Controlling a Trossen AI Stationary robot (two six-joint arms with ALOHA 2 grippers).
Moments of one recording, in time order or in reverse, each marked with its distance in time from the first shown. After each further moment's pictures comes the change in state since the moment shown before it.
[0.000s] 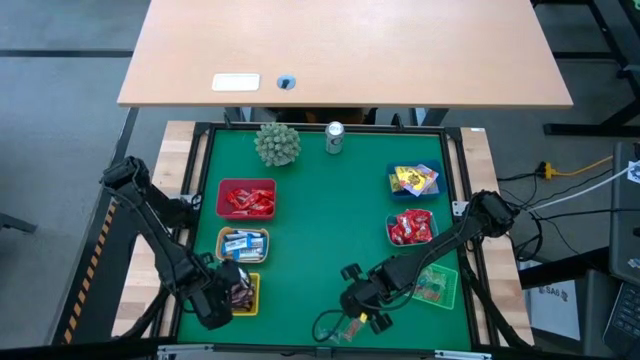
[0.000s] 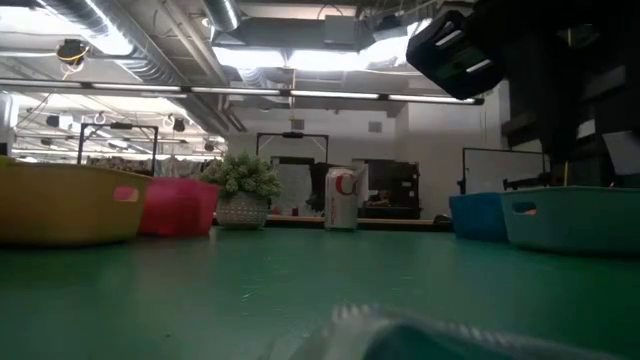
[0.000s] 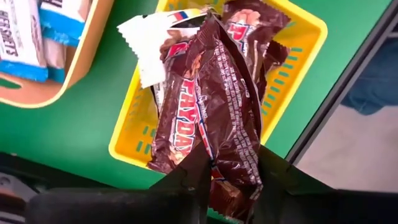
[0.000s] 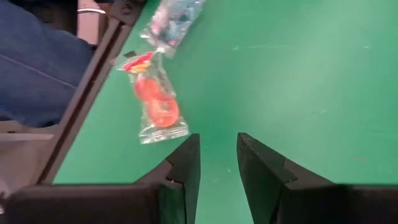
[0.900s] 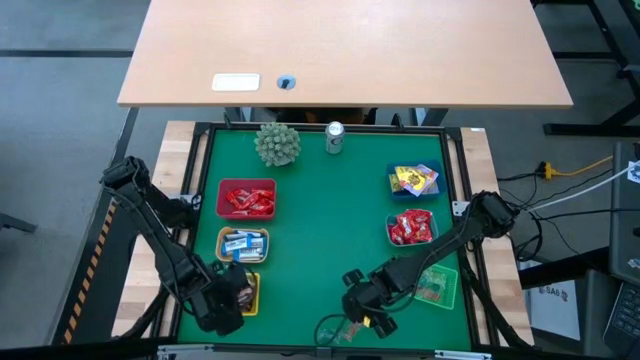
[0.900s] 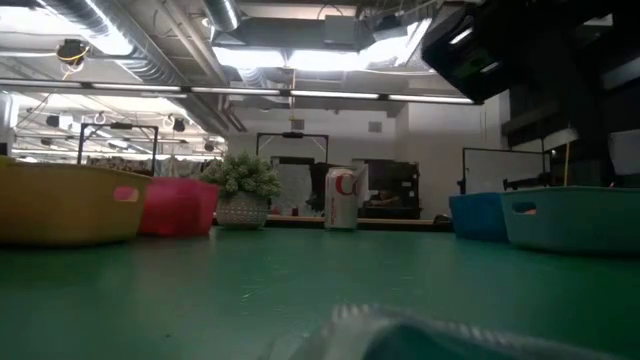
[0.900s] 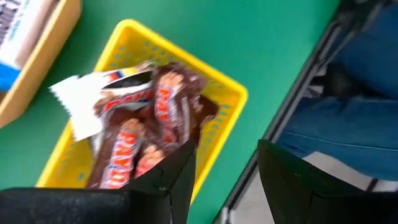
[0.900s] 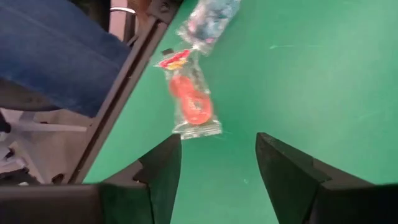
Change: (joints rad) left arm 0.000 0.000 0.000 0.184 -0.145 -0.082; right arm 0.017 0.000 0.000 0.006 -0.098 0.000
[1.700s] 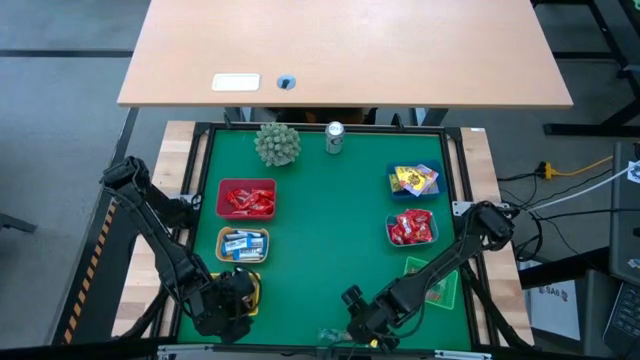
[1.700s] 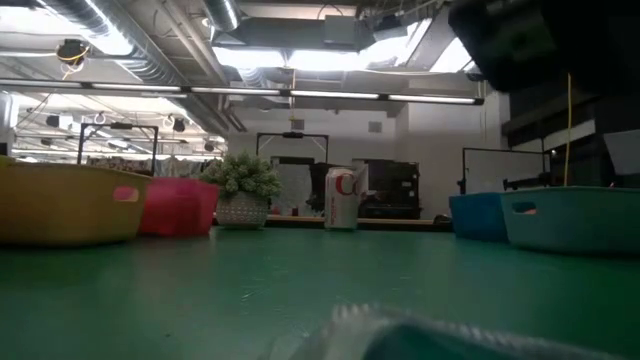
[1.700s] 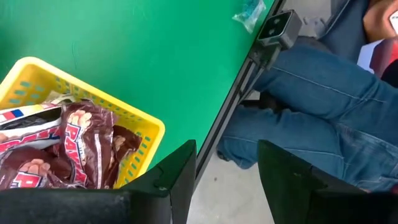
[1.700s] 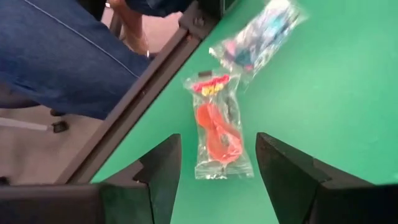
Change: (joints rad) left arm 0.000 0.000 0.000 0.239 -0.087 0.000; right arm 0.108 0.066 -0.001 0.132 0.147 -0.064
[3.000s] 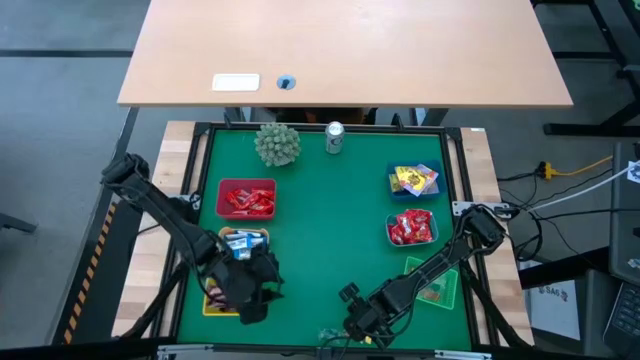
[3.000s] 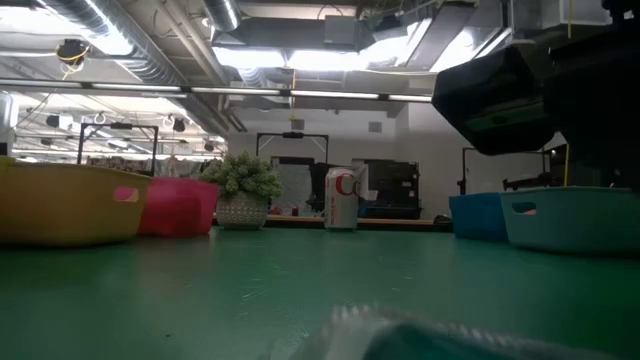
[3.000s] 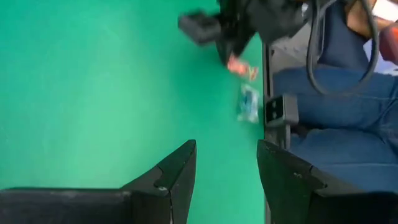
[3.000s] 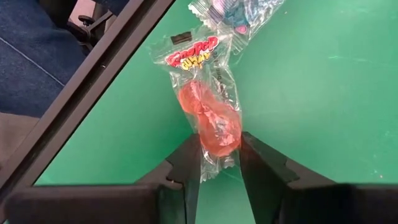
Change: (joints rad) left arm 0.201 -0.023 0.000 0.128 -0.103 0.665; right arm -0.022 0.085 0.001 -0.013 0.002 -0.022
